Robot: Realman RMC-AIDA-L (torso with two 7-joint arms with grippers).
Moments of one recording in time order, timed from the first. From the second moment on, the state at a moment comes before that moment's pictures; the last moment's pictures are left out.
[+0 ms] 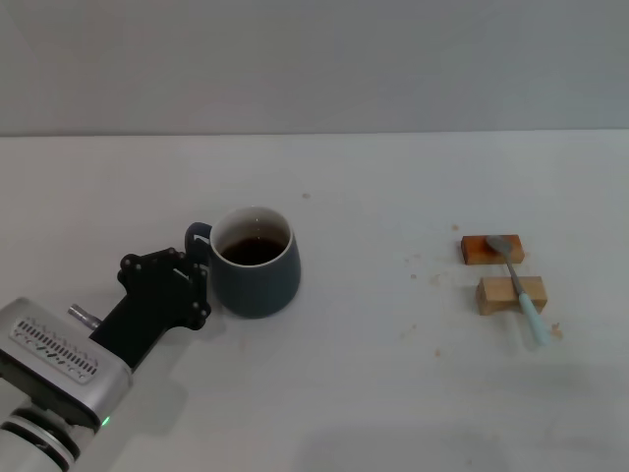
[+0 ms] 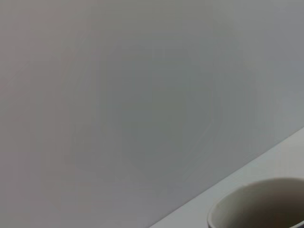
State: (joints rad) left arm -0.38 -2.08 -0.34 -0.27 2.11 1.14 0.25; right arm 0.19 2.08 -0.09 0.39 -1.28 -1.83 -0.23
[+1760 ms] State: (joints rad) left arm -0.15 -2.07 -0.56 -0.12 2.10 1.38 -0.10; right arm 0.22 2.09 -0.20 0.46 -1.33 -1.52 -0.02
